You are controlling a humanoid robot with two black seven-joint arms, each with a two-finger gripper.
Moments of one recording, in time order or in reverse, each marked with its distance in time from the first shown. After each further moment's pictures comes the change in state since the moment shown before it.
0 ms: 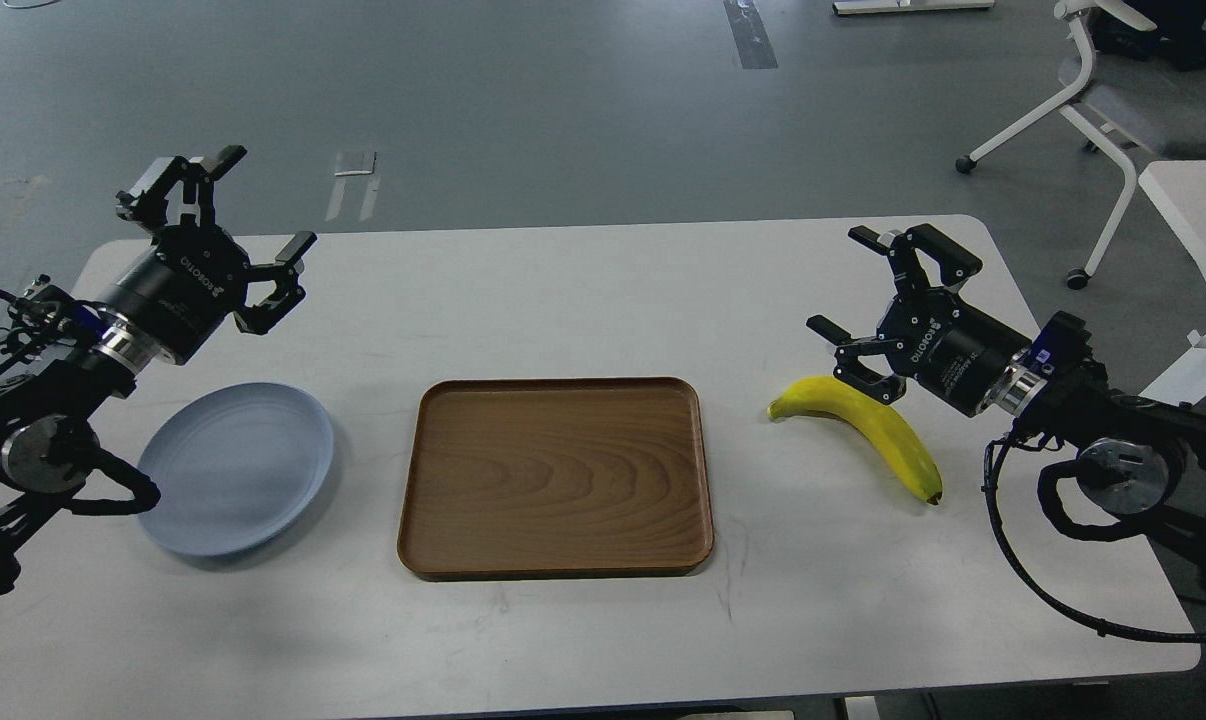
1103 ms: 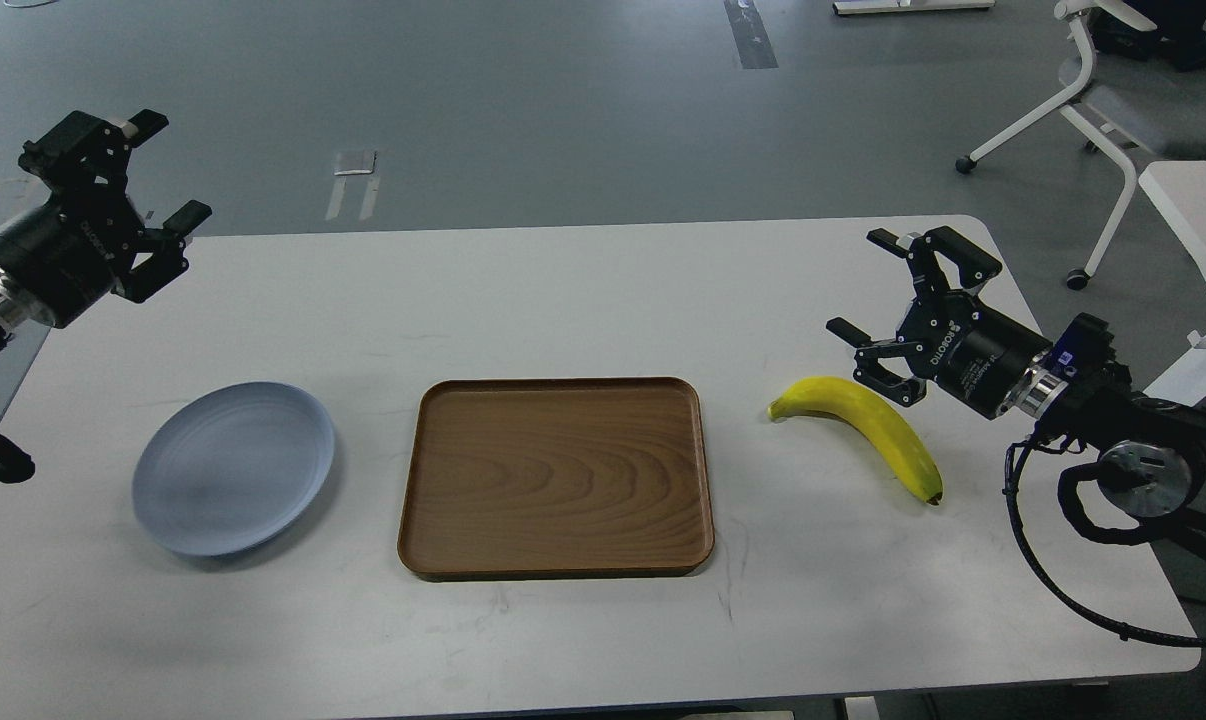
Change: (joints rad) left arm -0.089 0.179 -0.010 0.043 0.406 0.000 0.000; right arm -0.006 -0.033 -0.006 -0.002 -0.006 0.000 0.000
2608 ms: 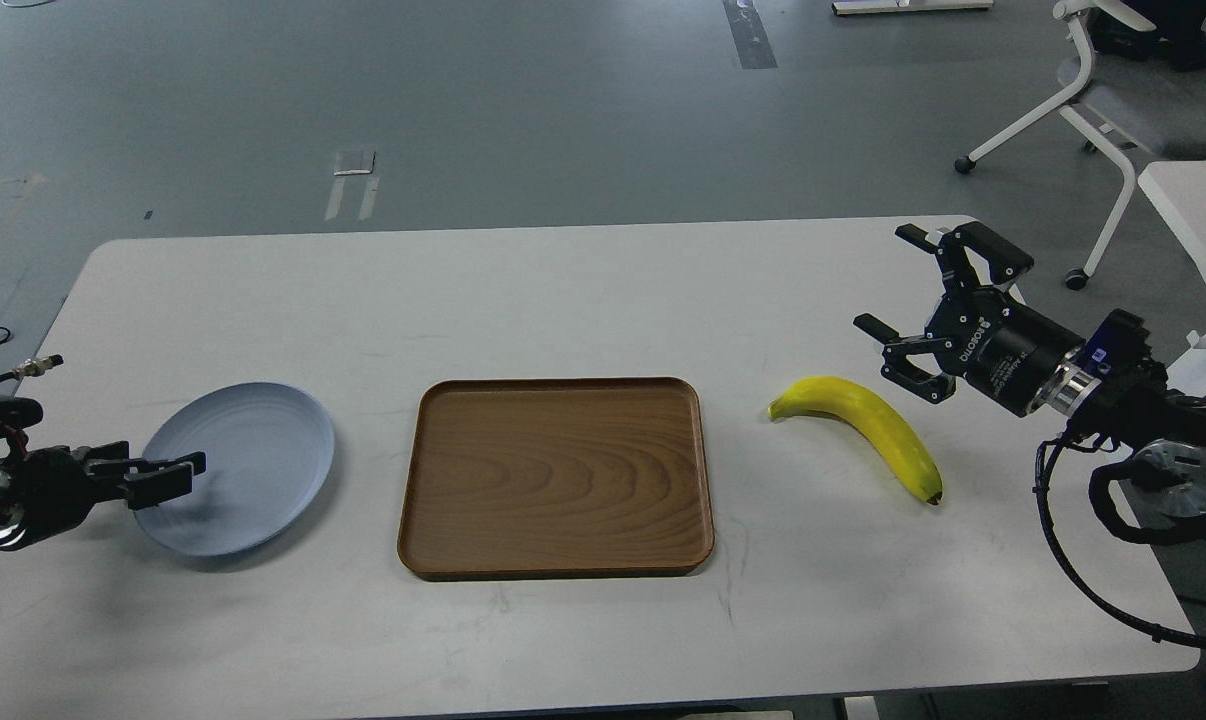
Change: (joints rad) left arm 0.178 0.001 0.240 0.138 1.172 0.436 0.000; right arm -0.003 -0.055 0.000 0.016 -0.001 0.000 0.000
